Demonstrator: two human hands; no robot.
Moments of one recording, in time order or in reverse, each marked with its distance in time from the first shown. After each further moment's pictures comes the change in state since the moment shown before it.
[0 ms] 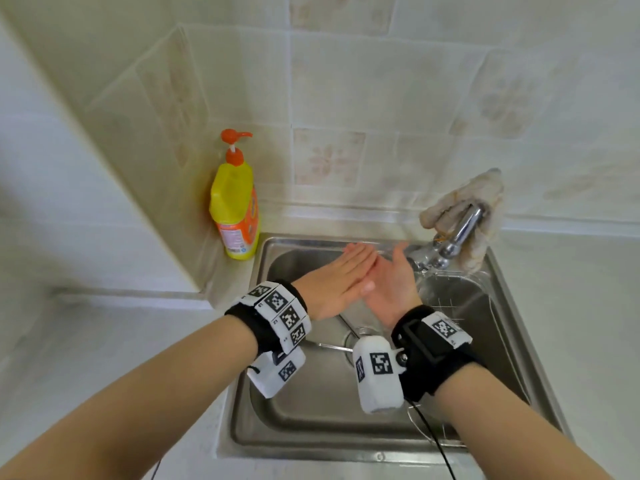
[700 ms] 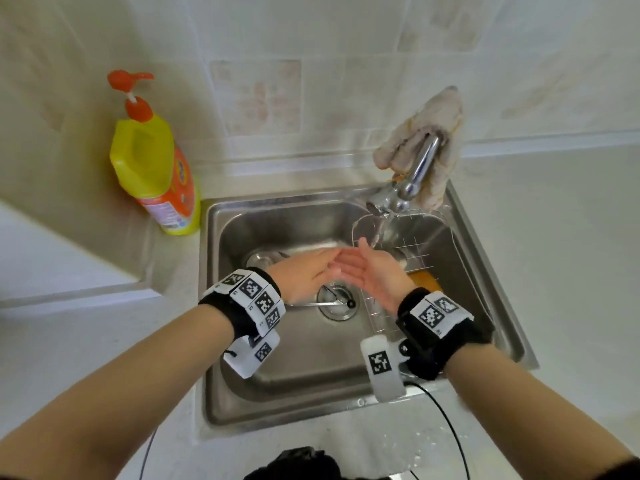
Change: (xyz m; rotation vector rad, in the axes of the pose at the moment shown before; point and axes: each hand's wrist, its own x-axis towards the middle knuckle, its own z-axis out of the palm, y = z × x) left_hand -0.080 0.039 -0.022 -0.063 0.443 -0.473; right_hand -0.037 -0.033 0.053 -0.925 -0.444 -0.034
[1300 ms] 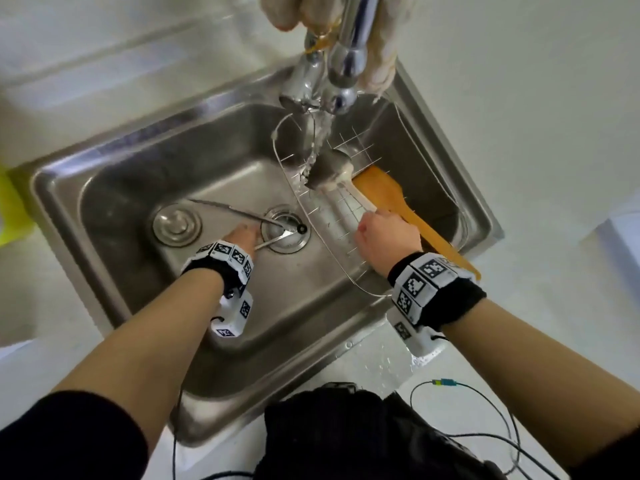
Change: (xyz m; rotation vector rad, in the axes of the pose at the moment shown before) left_hand 0.014 -0.120 -0.020 0.116 0.170 -0.478; right_hand -0.014 -0.045 0.033 -1.666 0.512 -0.288
